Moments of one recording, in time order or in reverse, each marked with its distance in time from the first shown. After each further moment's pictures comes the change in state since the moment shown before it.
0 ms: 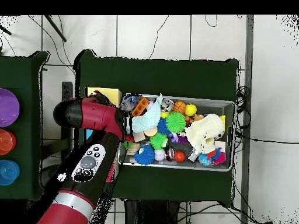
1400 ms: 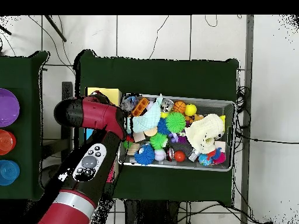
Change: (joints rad) arm -0.006 -0.002 0.002 -0.004 0.001 0.022 0.000
